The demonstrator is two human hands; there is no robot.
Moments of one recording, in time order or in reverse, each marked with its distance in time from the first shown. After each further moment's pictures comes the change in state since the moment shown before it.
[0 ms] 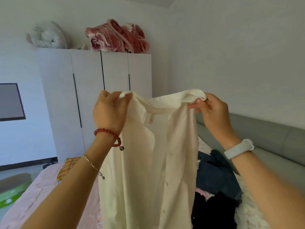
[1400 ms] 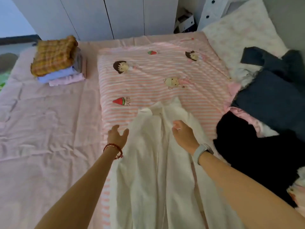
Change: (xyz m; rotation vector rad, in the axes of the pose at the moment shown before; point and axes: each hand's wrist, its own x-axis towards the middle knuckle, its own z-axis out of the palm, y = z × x) left_hand -0.268 -0.523 0.205 0.381 -0.873 -1.194; right_hand -0.263 0.439 0.307 -0.279 -0.864 1.125
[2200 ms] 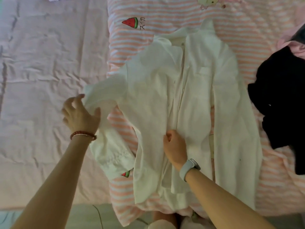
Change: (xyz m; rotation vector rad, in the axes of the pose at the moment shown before) left_hand -0.092 -0.156 -0.015 0.400 0.562 -0.043; right_hand -0.130 0.132 0.154 -0.001 -0.119 0.116
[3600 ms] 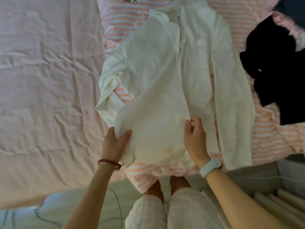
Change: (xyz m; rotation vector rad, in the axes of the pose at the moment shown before) left_hand -0.117 -0.071 -0.011 -0.541 -0.620 -0.170; right_hand -0.095 0.012 0.003 0.136 0.310 -0.068
